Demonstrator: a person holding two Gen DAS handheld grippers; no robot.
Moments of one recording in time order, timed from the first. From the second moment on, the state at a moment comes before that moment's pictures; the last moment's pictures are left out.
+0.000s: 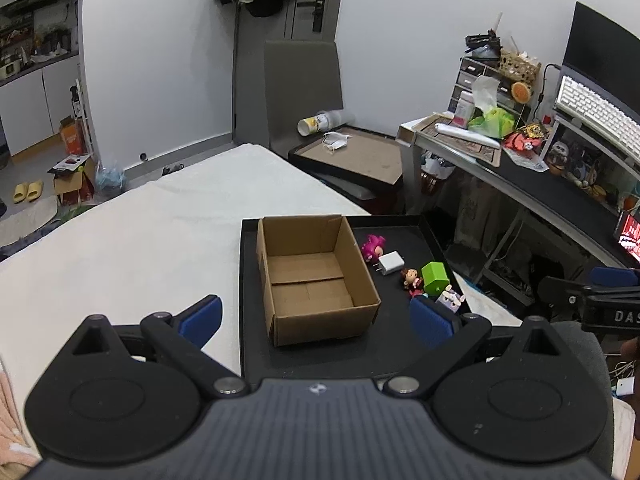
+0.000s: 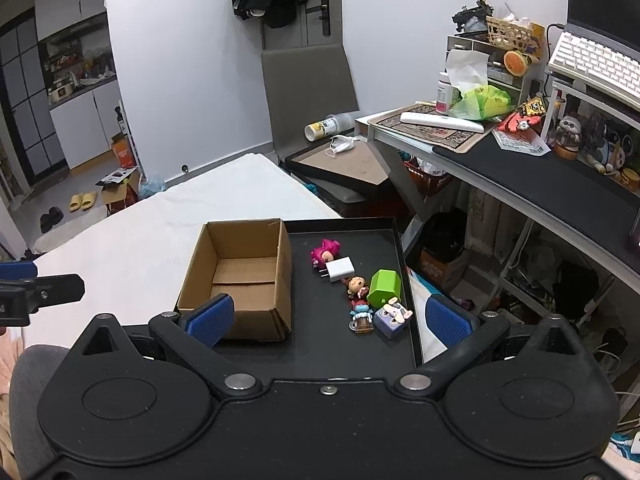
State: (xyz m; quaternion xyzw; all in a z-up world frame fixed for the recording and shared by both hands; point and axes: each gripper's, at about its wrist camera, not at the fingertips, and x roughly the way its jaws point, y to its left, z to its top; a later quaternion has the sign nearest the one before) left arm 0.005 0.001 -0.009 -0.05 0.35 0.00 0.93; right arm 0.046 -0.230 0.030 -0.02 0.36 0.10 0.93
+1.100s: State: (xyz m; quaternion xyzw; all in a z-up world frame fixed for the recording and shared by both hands) left arm 0.064 0.040 -0.046 -0.06 0.40 0.06 0.91; right arm 0.126 -0.262 -0.033 0.06 0.43 0.06 0.90
